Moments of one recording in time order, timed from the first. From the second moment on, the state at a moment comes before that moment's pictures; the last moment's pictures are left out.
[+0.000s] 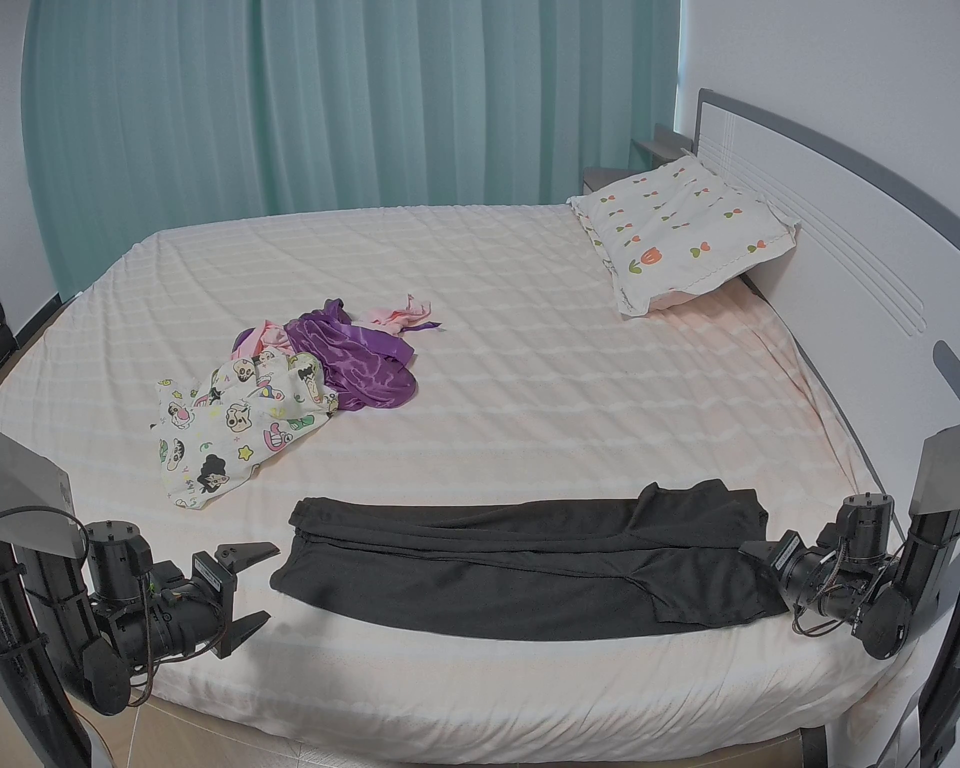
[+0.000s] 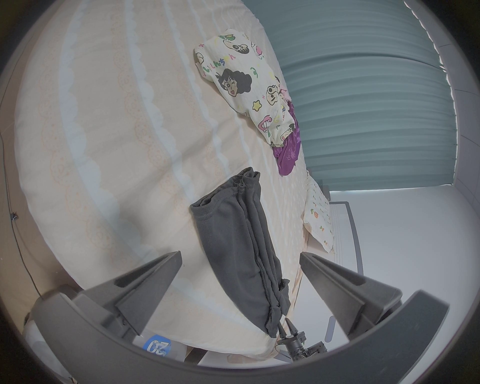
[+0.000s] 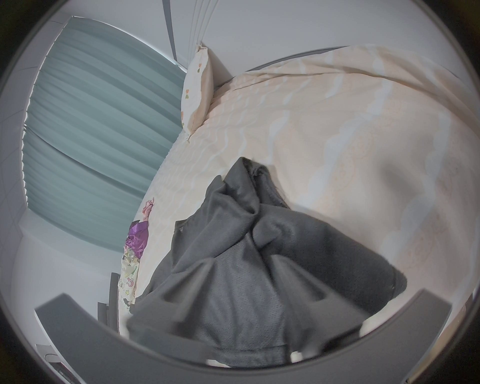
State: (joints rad) left arm -0.02 2.06 -0.02 -1.54 -0.42 -1.23; right arm 0.06 2.12 -0.18 -1.38 0.12 0.87
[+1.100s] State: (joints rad) left arm -0.02 2.06 -0.02 -1.54 -0.42 -1.23; right arm -0.02 2.15 -0.15 -1.47 0.18 0.88
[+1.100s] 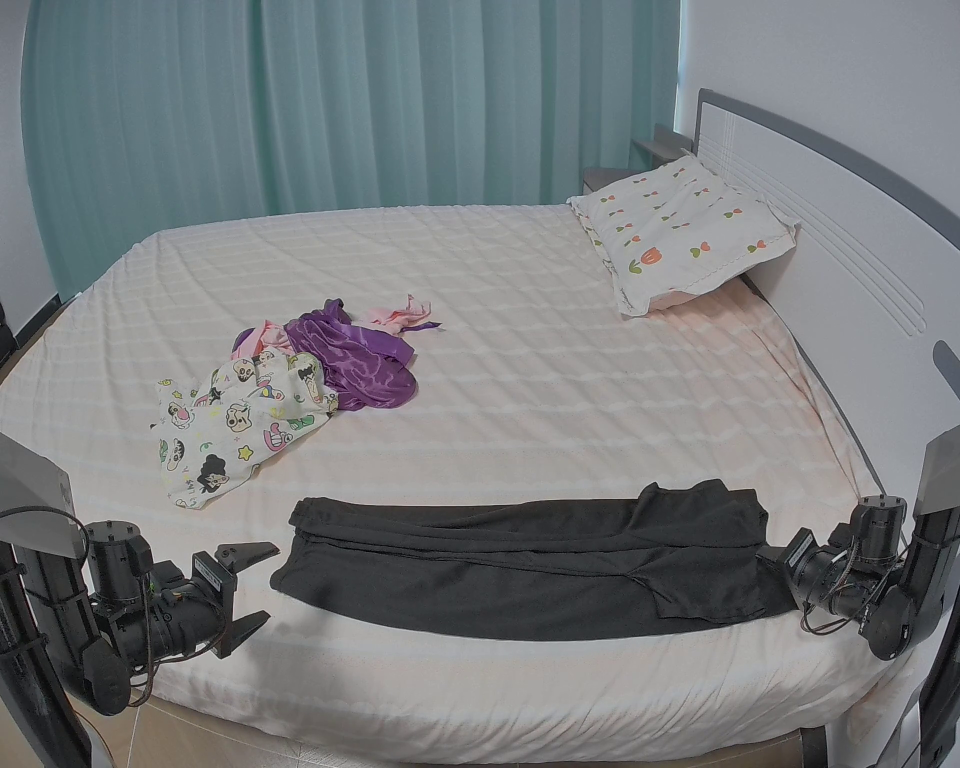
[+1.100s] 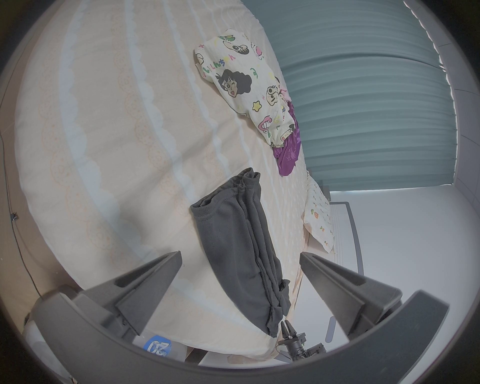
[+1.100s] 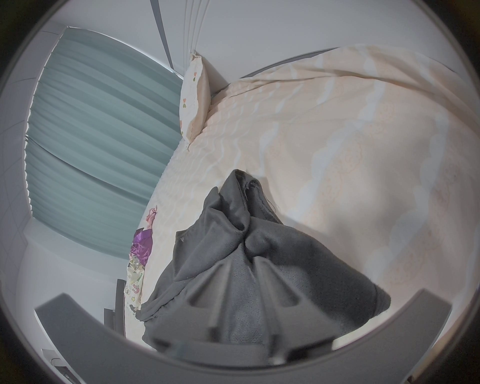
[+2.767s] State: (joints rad) left arm -0.10 2.13 -0.39 -1.21 -0.19 -0.81; right arm -0.02 2.03 -0.04 -1.55 0.18 0.88
